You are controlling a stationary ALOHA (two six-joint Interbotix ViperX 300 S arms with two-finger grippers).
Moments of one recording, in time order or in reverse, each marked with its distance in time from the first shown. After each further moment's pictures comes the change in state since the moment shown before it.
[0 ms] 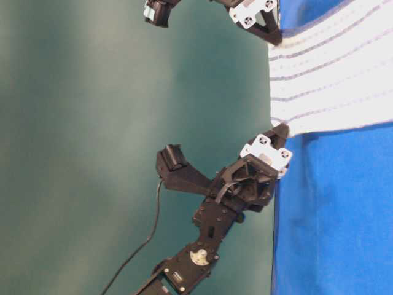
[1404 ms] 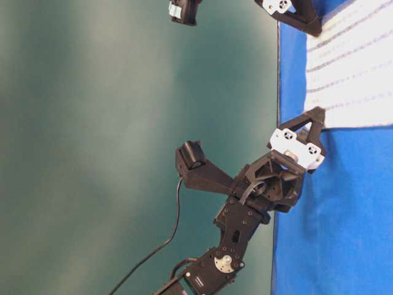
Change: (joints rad) left arm -0.086 0.048 0.046 0.000 -0.094 -0.117; right arm 0.103 0.051 0.057 0.003 0.005 0.011
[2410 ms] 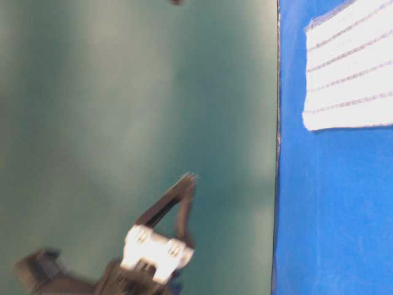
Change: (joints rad) left arm -0.110 -0.584 0.328 -0.002 0.049 -0.002; right arm 0.138 -0.646 0.112 0.032 0.176 0.008
